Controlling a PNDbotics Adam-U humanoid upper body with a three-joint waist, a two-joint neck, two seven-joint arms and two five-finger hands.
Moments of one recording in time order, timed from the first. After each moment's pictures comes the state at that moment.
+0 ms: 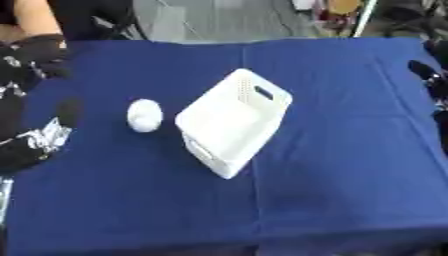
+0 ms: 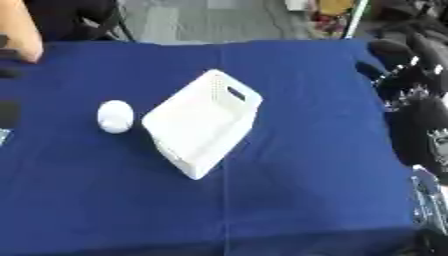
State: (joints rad) left arm -0.09 0.35 0.12 -1.98 -0.09 -0.34 -0.16; right arm -0.10 -0.34 -0.04 -1.98 -0.49 -0.41 0.52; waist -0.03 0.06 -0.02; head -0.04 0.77
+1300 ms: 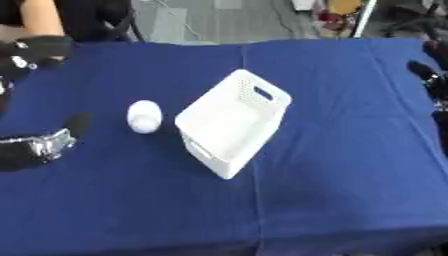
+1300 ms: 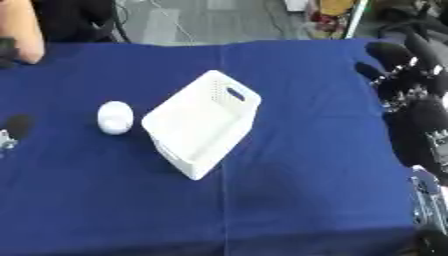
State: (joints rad) left arm -0.09 0.59 0.09 -1.98 -0.32 -0.44 -0.21; right arm -0.10 -0.34 -0.04 -1.98 -0.49 -0.40 0.53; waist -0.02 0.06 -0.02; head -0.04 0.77
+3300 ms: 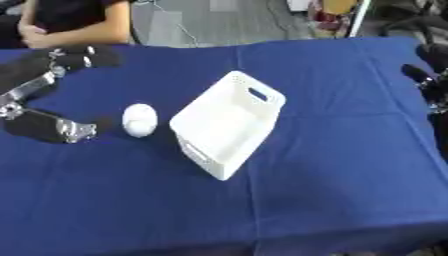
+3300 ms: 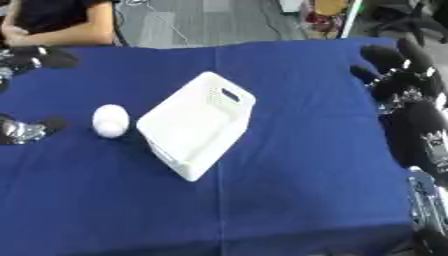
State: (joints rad) left arm -0.40 0.72 -0.10 -1.65 -0.35 -0.48 -0.41; right arm -0.09 -0.34 -0.04 -1.98 -0.49 -0.39 0.54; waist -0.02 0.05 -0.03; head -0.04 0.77
